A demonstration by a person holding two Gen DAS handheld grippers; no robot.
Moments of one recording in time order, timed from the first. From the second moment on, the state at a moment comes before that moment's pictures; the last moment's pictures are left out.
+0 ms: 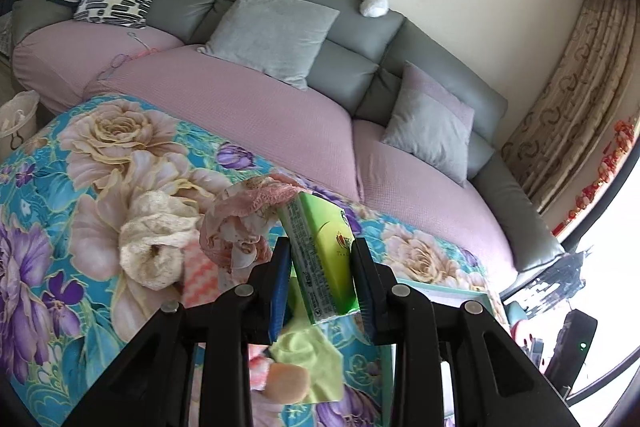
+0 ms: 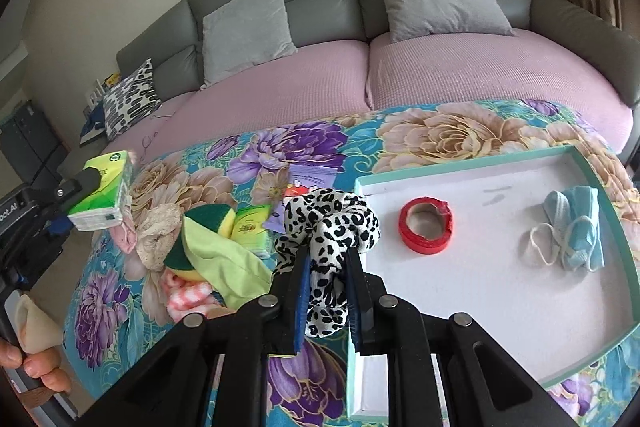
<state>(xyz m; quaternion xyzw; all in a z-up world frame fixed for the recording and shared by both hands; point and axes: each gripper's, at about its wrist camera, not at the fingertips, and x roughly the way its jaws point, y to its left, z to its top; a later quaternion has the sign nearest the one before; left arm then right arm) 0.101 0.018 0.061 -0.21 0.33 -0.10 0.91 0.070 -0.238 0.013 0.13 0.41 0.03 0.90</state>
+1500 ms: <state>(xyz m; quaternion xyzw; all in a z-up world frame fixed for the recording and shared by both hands) 0.124 -0.003 0.001 -0.10 0.46 -0.03 0.88 0.075 -0.256 -0.013 0.13 0.46 0.02 0.88</state>
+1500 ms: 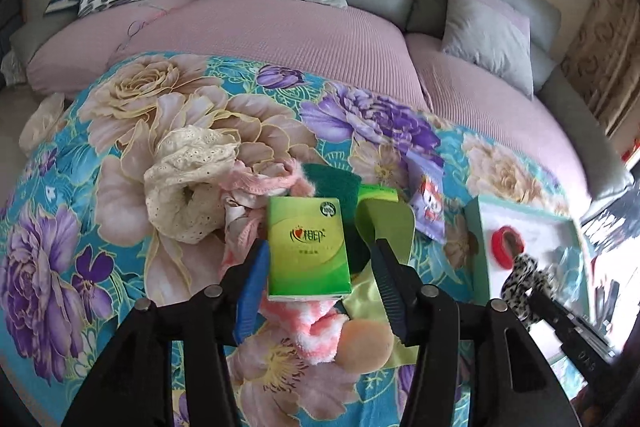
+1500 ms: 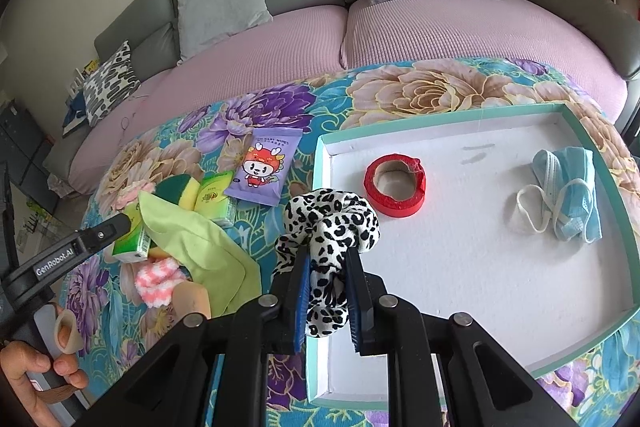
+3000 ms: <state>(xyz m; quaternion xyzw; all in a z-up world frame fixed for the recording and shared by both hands) 0.089 -0.024 0.068 -0.01 0.35 -0.02 0.94 0.061 -0.279 0.015 0.15 0.42 0.01 0.89</state>
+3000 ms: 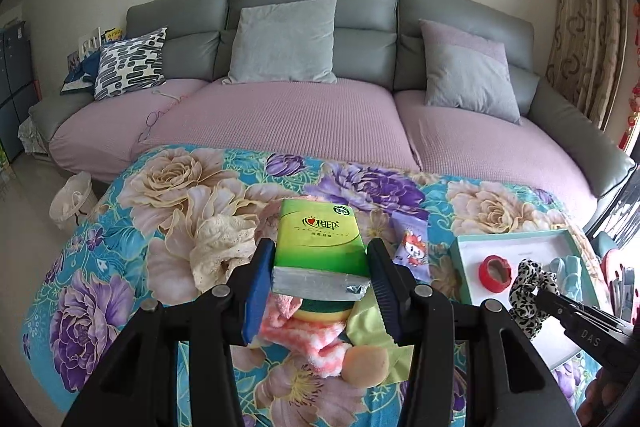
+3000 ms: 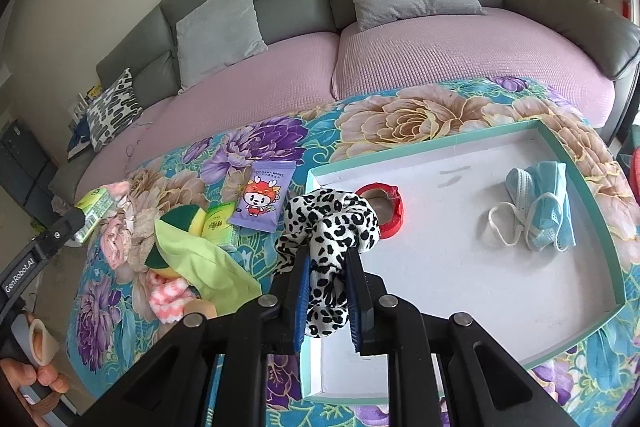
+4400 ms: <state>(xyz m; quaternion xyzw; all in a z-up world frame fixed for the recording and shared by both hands) 0.114 -0.010 -0.028 0.05 0.49 0.05 0.87 0.066 -0.293 0.000 0.18 0.44 0.02 0.88</state>
